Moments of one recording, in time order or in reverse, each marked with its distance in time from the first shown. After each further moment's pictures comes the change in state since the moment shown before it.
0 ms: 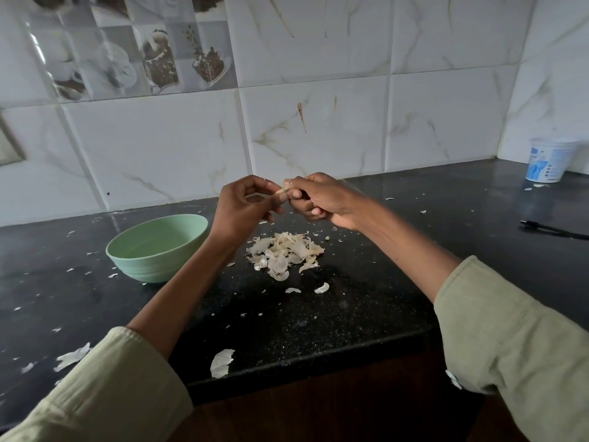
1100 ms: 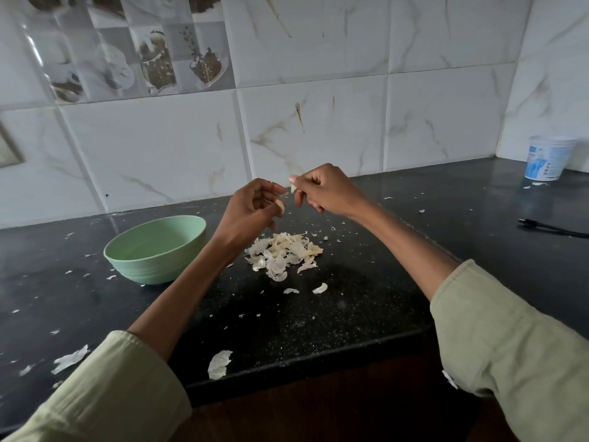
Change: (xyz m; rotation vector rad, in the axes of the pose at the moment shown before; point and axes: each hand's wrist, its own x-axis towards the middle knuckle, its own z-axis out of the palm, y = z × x) left_hand 0.000 -0.003 0.004 0.127 -0.108 -0.017; right_hand 0.003 0.008 -0.016 -0.505 0.267 -0.272
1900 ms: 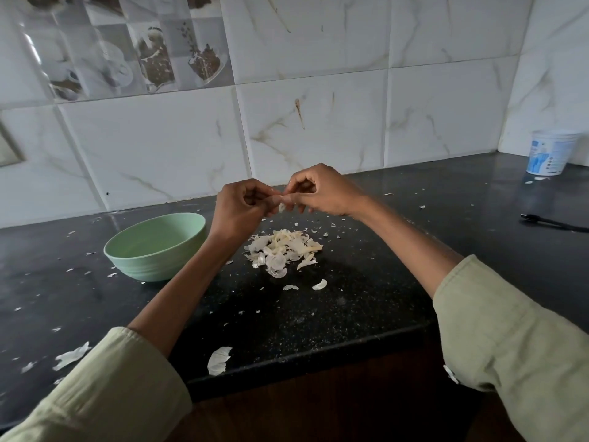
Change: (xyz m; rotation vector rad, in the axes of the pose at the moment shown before) left_hand 0.002 -0.006 -0.005 0.107 0.133 0.049; right_hand 0.003 0.003 0.000 -0.038 -0.169 -0.028
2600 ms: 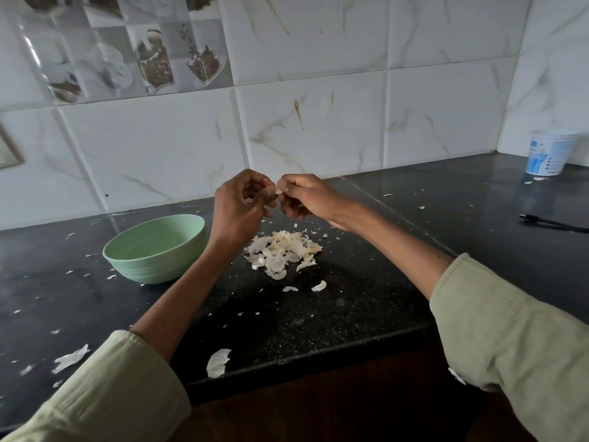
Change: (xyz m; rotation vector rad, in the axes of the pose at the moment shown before) left_hand -0.003 0.010 0.005 -0.008 0.102 0.114; right_hand 0.000 -0.009 0.023 0.315 -0.043 0.120
